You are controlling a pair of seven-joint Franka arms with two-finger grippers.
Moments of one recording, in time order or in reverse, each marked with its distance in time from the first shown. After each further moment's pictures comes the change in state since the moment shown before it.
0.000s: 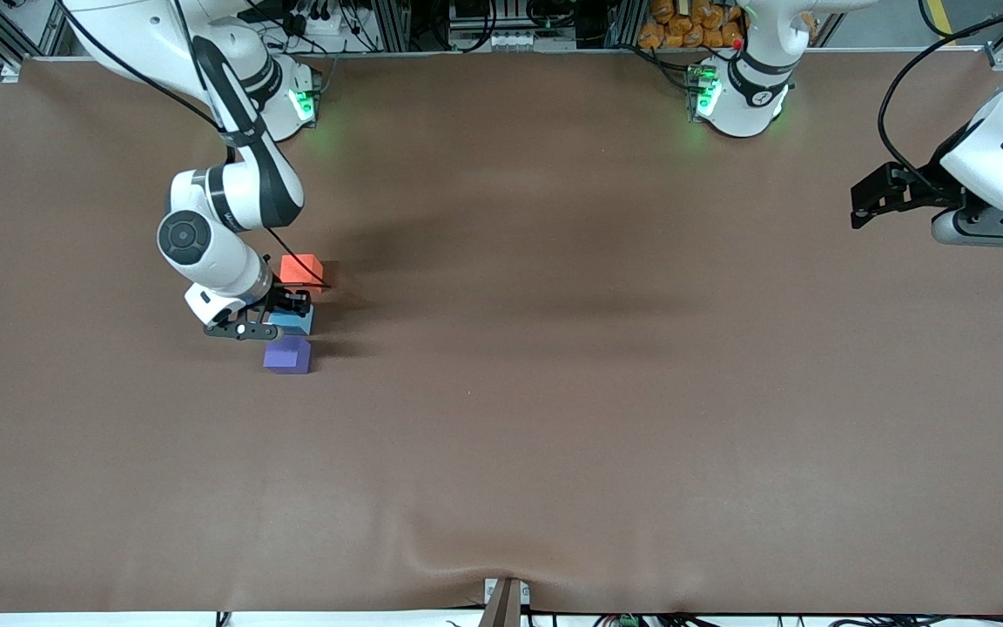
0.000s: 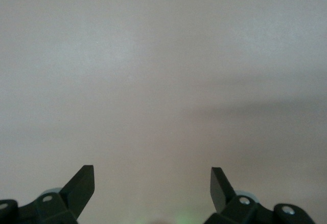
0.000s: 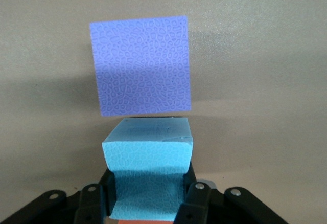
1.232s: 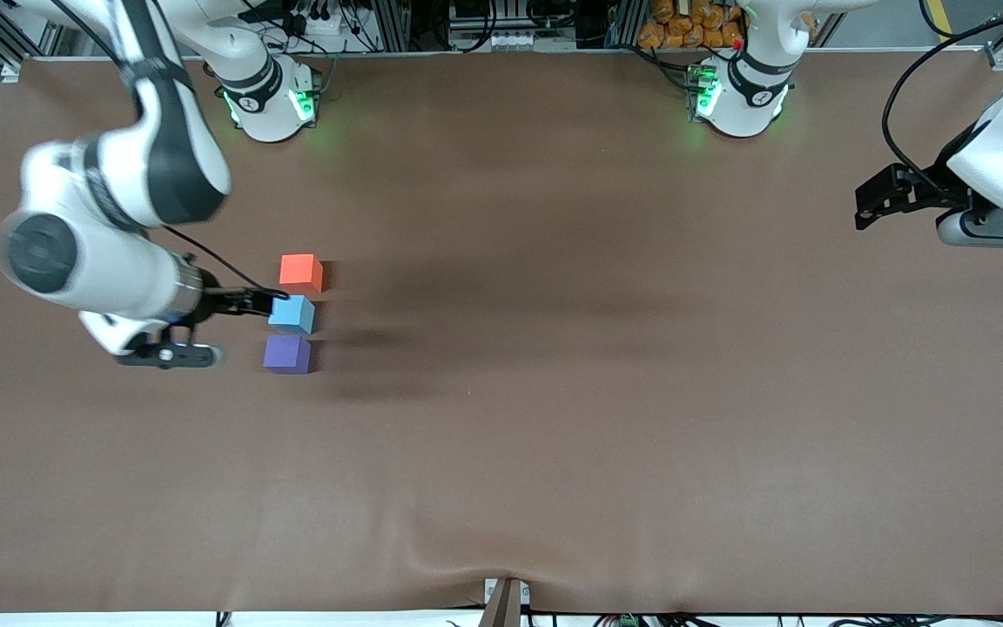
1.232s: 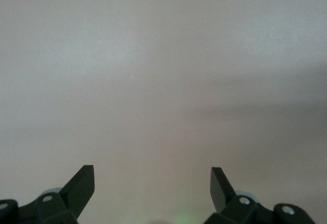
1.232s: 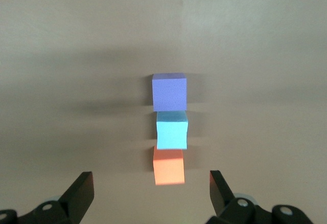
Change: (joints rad) left arm 0.007 0.002 0.001 0.002 0.000 0.000 0.000; right arm -0.053 -0.003 -0.001 0.761 0.000 -0.891 -0.021
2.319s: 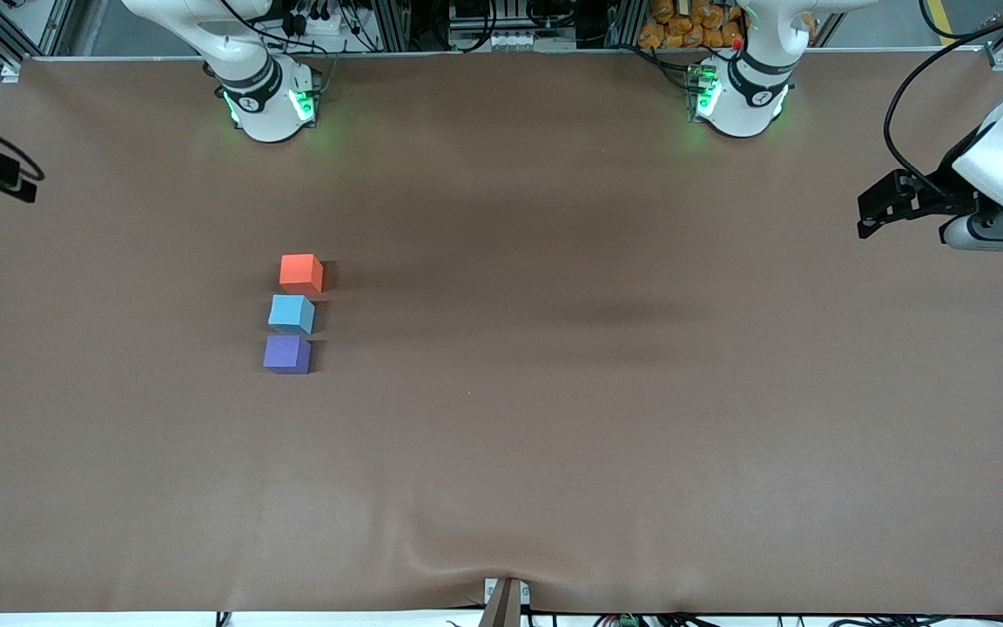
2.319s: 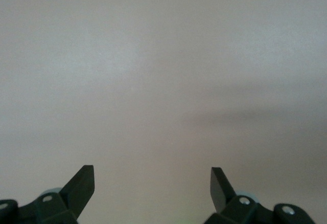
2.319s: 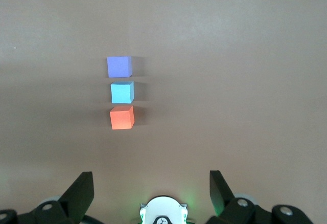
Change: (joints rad) left arm 0.001 0.004 0.000 0.002 0.000 0.045 0.000; right arm -0.346 -0.164 0.117 0.323 -0.072 -0.424 -0.220
